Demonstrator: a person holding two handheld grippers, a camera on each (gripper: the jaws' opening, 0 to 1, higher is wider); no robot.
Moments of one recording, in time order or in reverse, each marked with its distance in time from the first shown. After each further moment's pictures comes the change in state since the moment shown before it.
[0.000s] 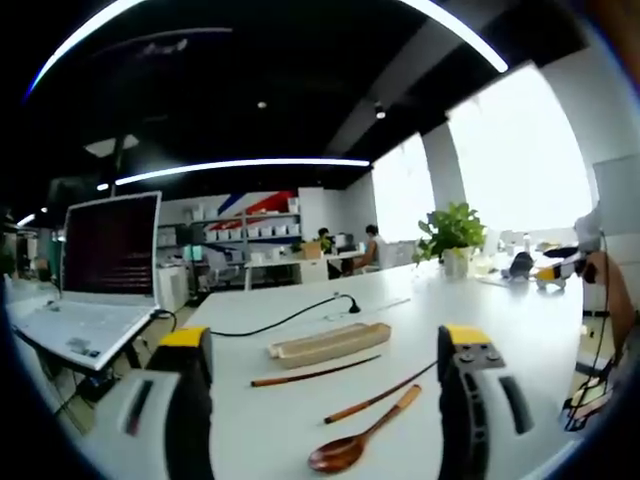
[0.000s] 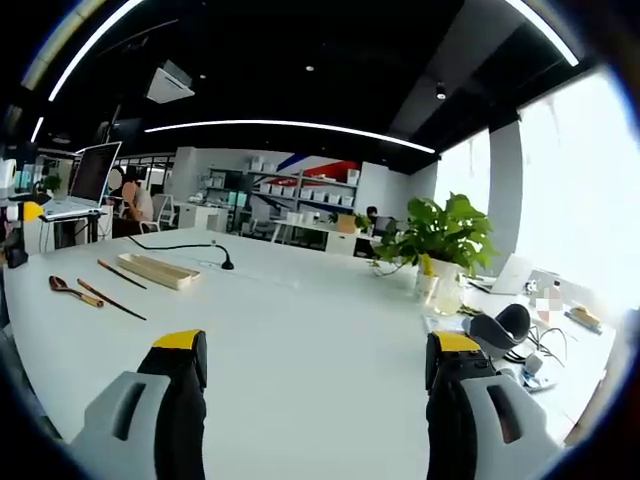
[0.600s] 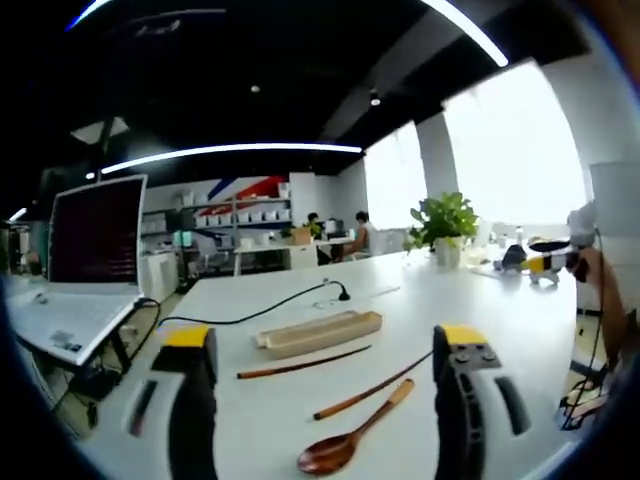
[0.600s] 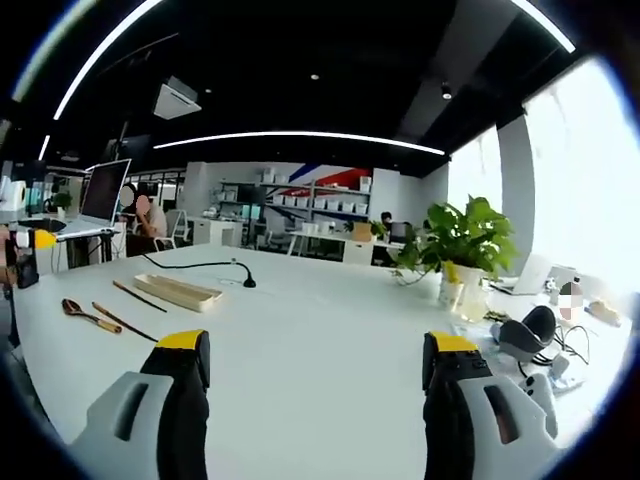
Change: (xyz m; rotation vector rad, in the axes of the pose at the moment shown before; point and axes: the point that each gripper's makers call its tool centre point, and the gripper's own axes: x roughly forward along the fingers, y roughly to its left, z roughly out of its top) left arm 0.024 -0.006 -0.010 -0.023 0.060 -0.054; right arm 0.026 0.043 0.028 0.039 -0.051 0.092
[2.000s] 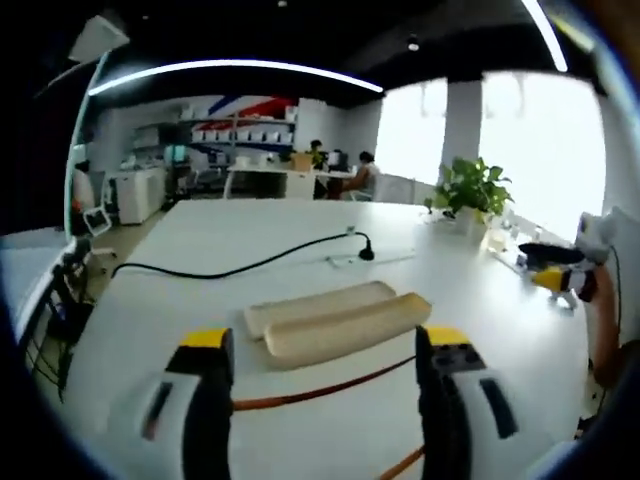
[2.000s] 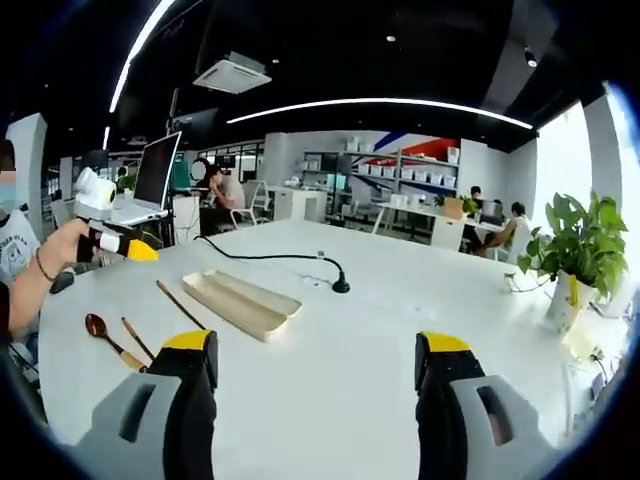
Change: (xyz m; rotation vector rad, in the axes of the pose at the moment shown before) left arm 0.155 0.054 -0.064 -0.210 0.354 -0.034; right arm 0.150 0.114 0.013 -0.033 0.166 0.380
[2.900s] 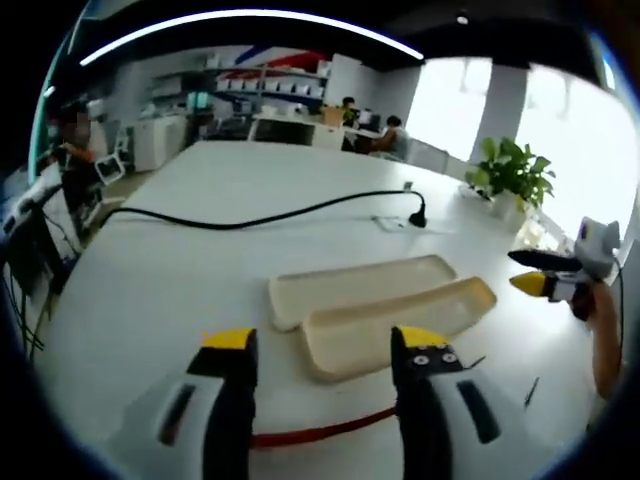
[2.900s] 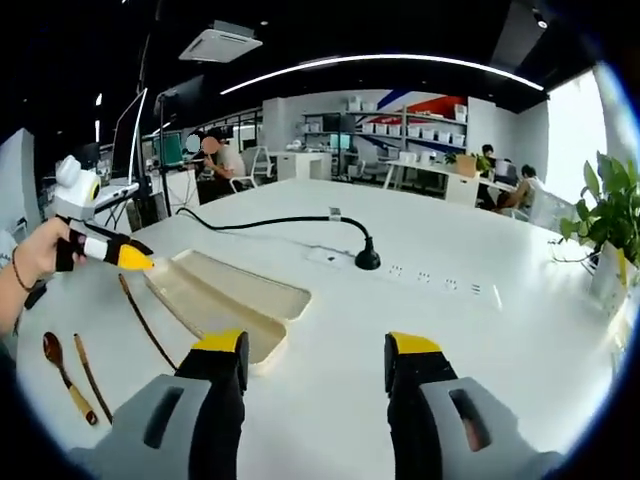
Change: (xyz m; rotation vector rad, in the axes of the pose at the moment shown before) left arm 0.063 0.049 -0.038 -0.117 0.174 0.088; right arm 0.140 0.023 -0.029 0.073 0.119 0.055
